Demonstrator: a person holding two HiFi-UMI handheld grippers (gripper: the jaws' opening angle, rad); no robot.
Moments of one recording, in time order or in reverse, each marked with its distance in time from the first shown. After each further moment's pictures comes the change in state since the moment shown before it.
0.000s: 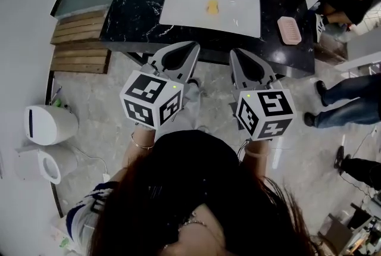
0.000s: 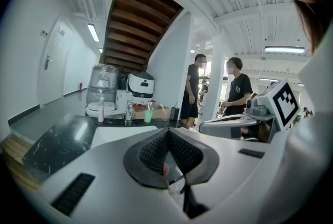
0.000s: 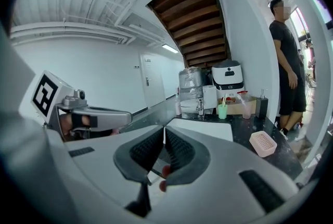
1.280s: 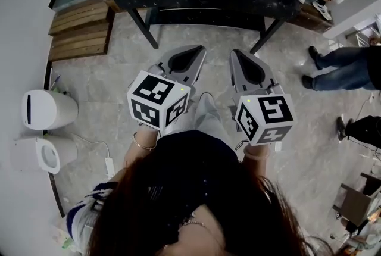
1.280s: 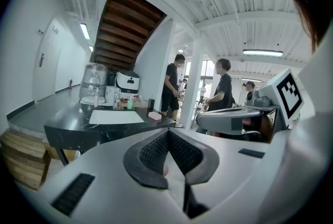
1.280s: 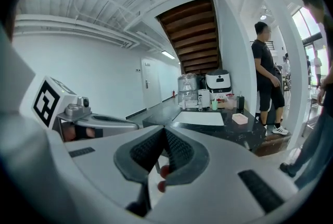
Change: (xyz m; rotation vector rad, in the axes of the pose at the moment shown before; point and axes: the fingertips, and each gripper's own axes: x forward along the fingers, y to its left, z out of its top) left arm -0.261 -0.171 -0.108 0.029 0.016 -0.131; right arm -0.250 0.208 -0.091 -0.012 -0.053 -0.107
